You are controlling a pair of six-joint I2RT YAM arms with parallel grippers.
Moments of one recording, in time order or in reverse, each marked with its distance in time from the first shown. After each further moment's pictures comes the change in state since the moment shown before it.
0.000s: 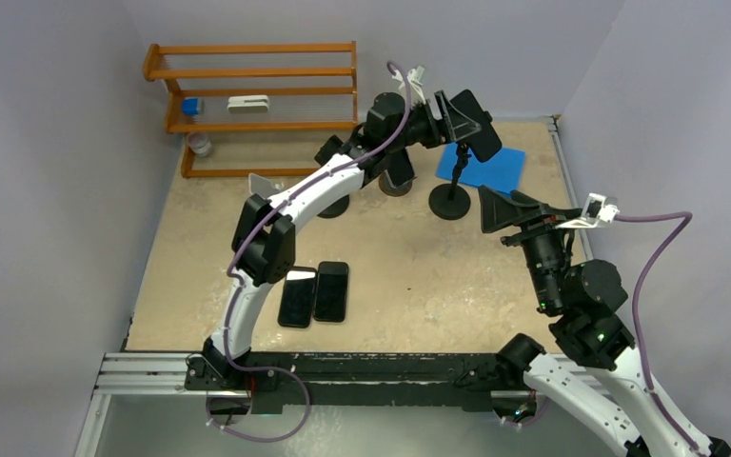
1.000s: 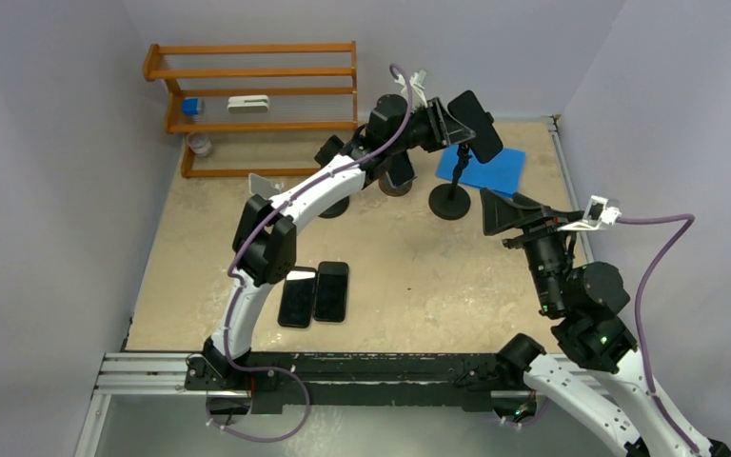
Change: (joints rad) left arm -0.011 0.000 0.000 -0.031 0.007 -0.024; right arm 0.000 -0.018 0.000 -0.026 0.004 0.000
